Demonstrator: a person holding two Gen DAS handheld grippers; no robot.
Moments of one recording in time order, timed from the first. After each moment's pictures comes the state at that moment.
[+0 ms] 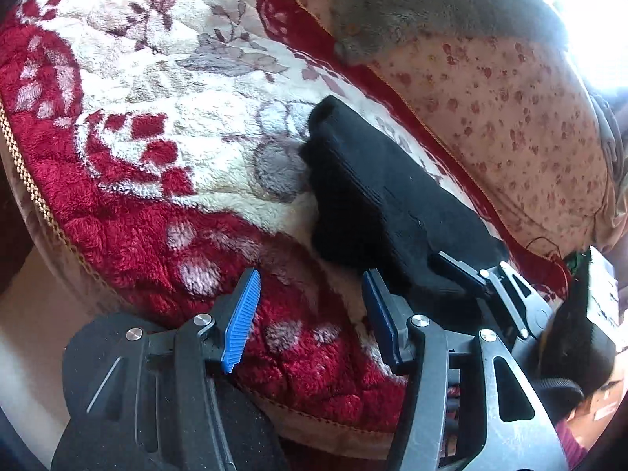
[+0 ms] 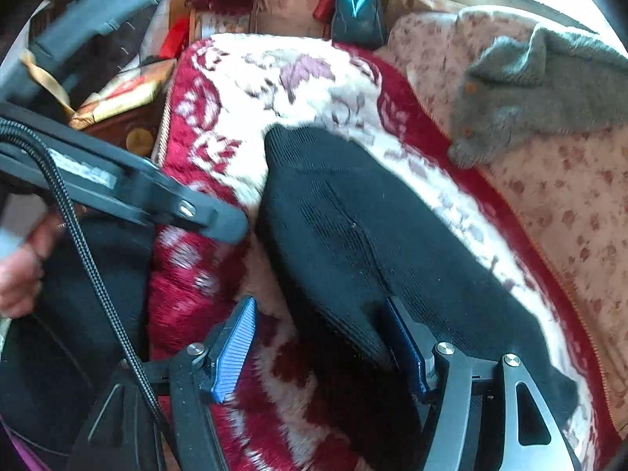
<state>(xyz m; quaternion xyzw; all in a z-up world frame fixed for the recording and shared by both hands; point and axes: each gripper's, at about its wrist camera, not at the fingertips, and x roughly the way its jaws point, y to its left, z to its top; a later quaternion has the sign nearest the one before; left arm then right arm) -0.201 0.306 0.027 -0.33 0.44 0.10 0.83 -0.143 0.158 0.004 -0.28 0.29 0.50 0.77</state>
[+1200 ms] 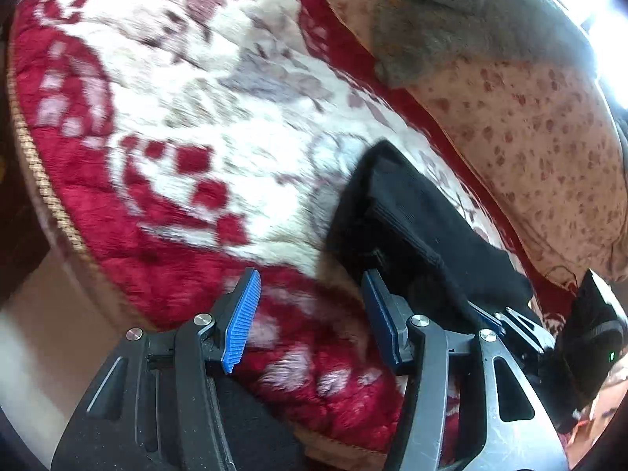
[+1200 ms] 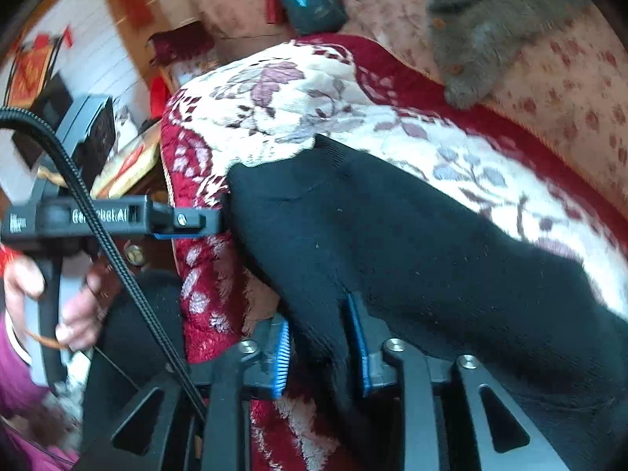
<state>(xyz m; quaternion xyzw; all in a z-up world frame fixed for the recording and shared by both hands) -0.198 0.344 0.034 -0.33 0.43 0.16 0.83 -0.100 0.146 0.009 -0.13 0.40 0.54 0.73</state>
